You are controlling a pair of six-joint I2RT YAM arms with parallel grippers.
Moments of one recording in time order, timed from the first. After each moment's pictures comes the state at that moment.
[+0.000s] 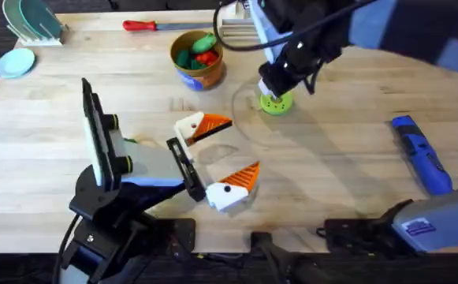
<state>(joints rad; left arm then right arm) -0.43 0.01 0.00 -0.01 0.66 -0.11 0.58 1.73 1.39 -0.94 0.08 0.01</state>
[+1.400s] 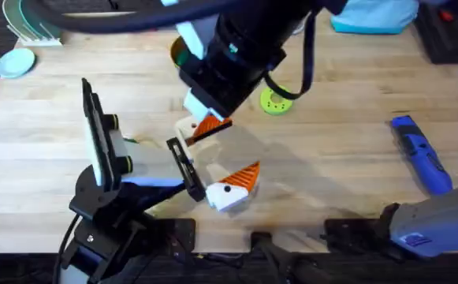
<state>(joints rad) -0.43 0.01 0.00 -0.01 0.66 -0.11 0.97 1.78 2.01 -1.45 -0.13 0.12</state>
